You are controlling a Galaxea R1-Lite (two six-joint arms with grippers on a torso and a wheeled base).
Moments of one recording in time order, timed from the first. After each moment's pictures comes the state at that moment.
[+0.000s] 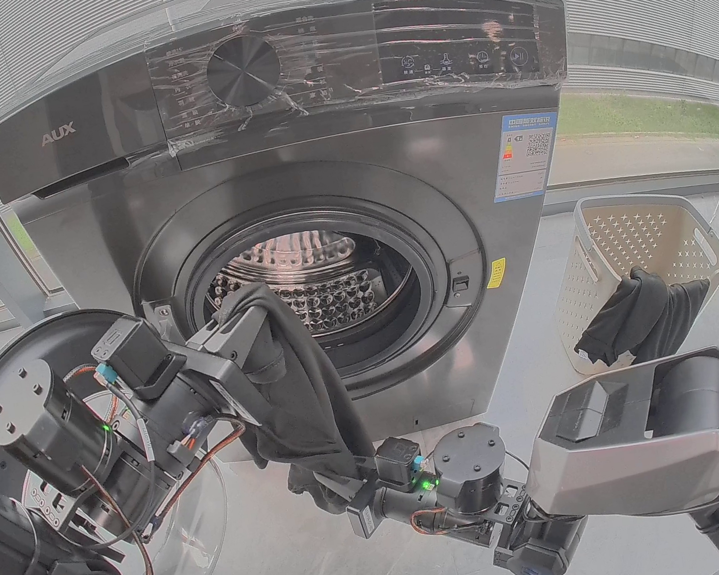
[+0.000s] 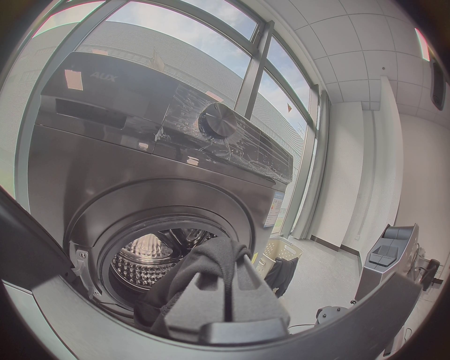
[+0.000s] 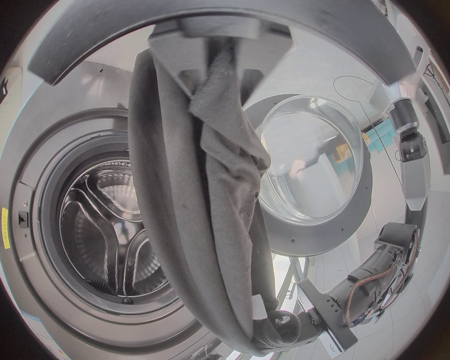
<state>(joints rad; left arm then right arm) -0.58 1.70 -0.40 -1.55 0.00 -0.11 0.89 2.49 -0.88 -1.55 0.06 0.06</state>
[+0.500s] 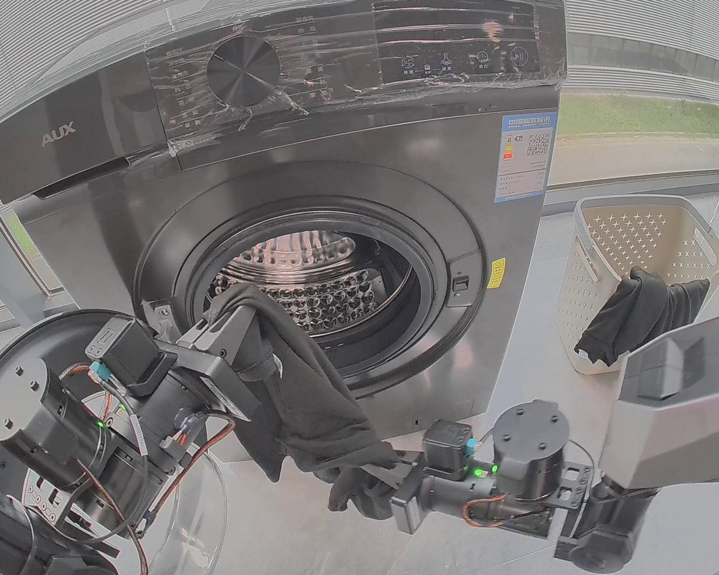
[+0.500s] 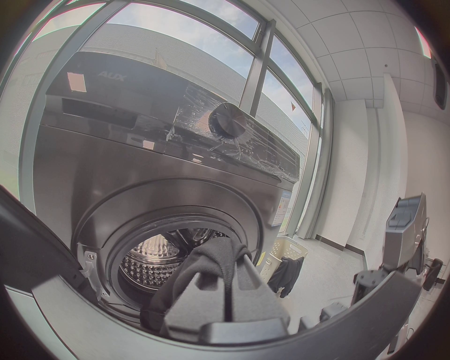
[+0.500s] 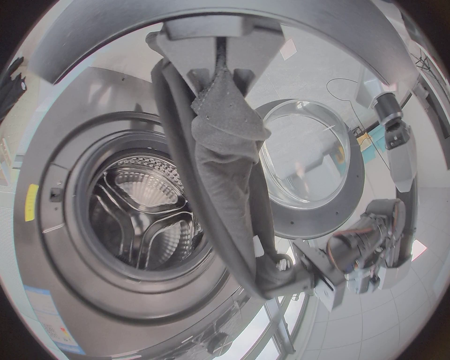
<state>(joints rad) -0.55 1.70 -0.40 -1.55 -0.01 -0.11 0.87 2.29 -0.65 -1.55 0.04 0.07</state>
